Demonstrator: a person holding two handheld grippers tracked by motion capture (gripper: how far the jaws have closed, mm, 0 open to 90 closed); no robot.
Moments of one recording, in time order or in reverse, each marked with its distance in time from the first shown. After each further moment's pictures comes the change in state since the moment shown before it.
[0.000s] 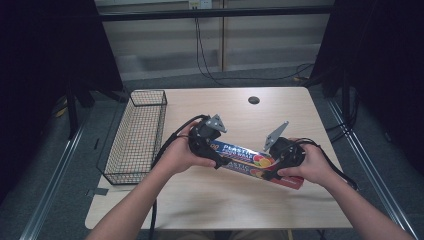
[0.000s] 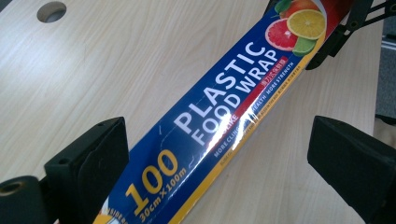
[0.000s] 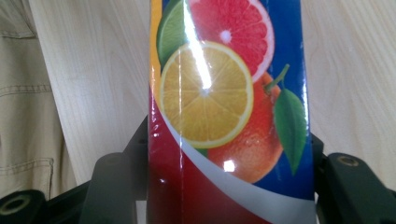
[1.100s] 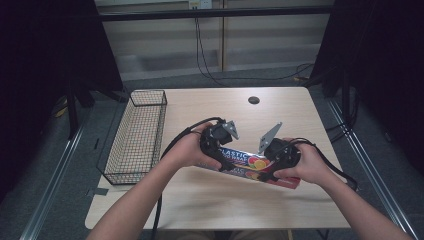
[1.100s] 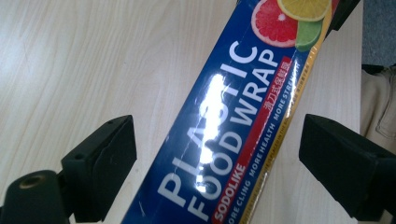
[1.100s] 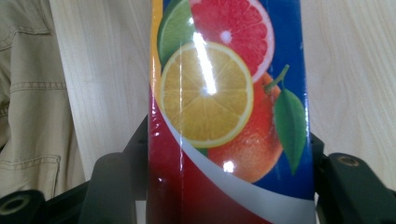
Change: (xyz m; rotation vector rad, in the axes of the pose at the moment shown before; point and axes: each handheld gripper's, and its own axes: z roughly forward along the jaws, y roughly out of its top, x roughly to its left) left arm 0.000 0.015 0.027 0.159 -0.135 0.128; right arm 0.011 0.014 0.000 0.018 0.020 -0.066
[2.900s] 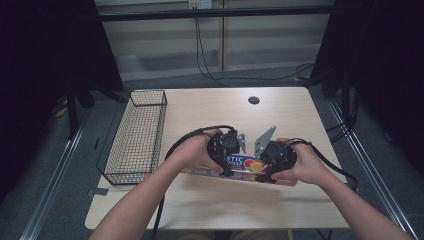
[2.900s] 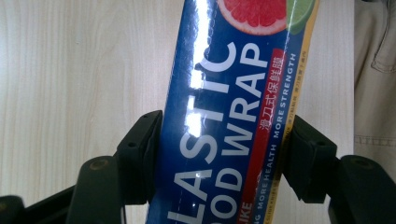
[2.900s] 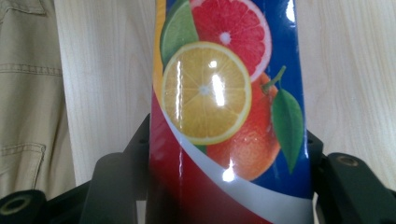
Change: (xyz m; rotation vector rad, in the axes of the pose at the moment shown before) left arm -0.012 0.012 0.018 0.175 -0.062 0.137; right arm 0.009 0.011 0.000 0.006 -0.043 -0.154
